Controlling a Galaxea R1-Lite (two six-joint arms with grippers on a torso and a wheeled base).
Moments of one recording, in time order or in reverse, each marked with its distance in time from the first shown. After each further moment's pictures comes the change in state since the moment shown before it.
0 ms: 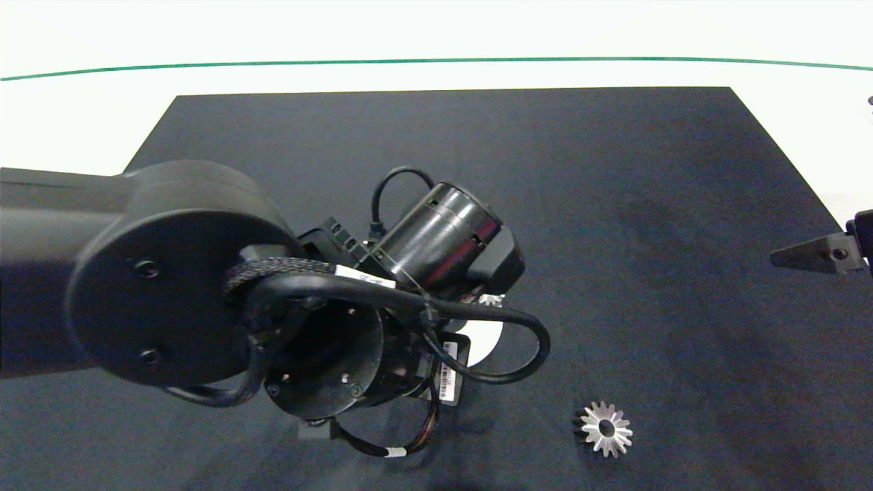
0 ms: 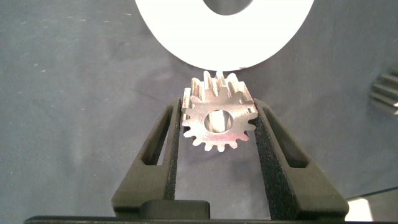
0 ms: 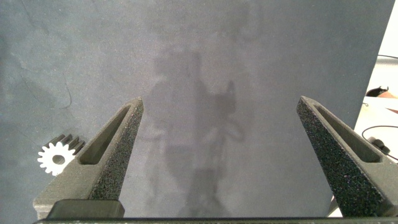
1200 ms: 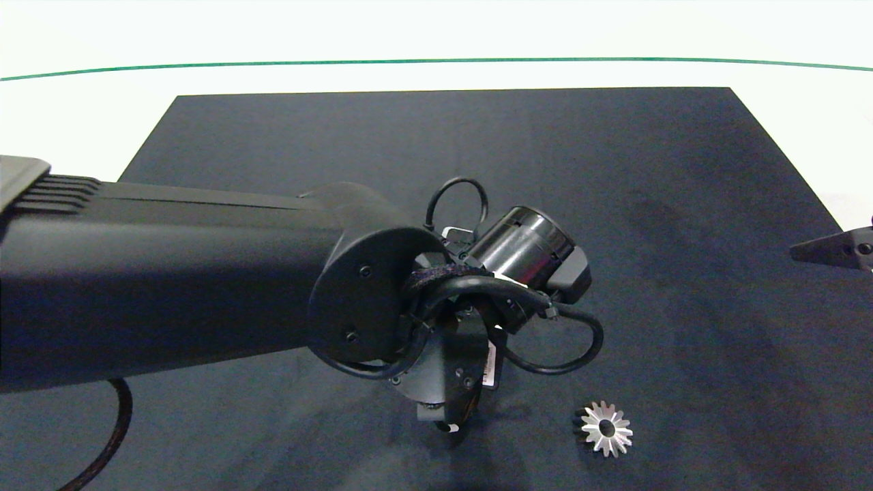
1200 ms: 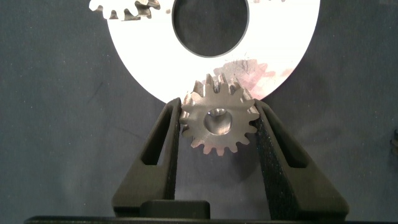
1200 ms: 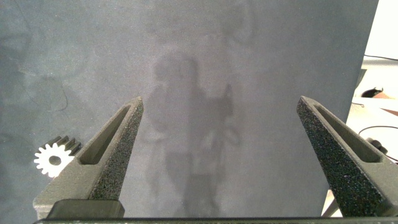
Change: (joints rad) left arm -0.016 0.180 -0.185 0.059 0.119 -0.004; right arm -0.034 -0.028 -0.002 -0.001 0.015 -0.017
